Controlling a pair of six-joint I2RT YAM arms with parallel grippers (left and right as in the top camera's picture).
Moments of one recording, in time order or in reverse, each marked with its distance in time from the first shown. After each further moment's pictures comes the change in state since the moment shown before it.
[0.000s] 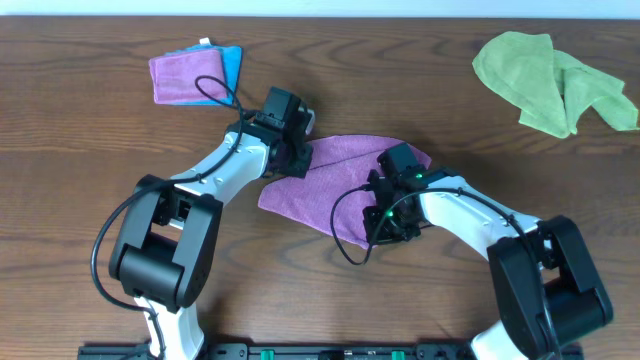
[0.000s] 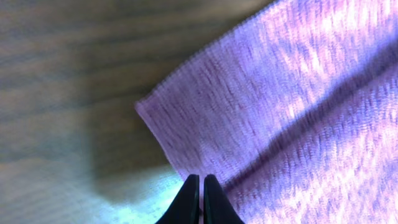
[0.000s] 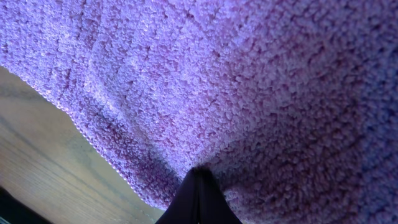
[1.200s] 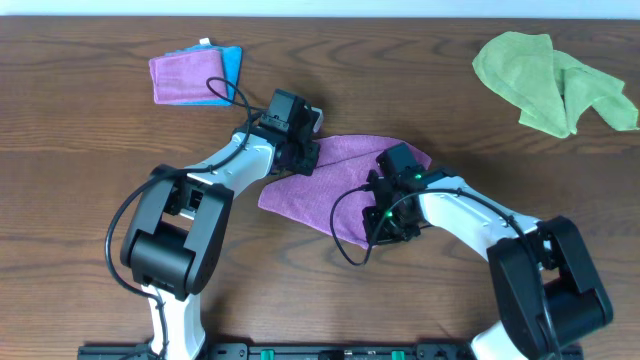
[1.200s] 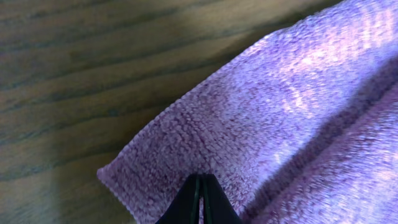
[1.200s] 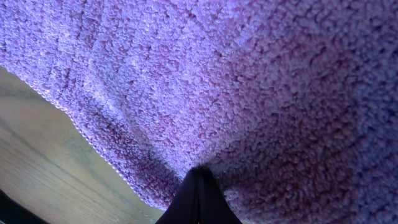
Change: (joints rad) left arm -0.008 0.069 0.000 0.150 0.045 0.006; right arm 0.006 -0.002 0.000 0.001 0.009 0.000
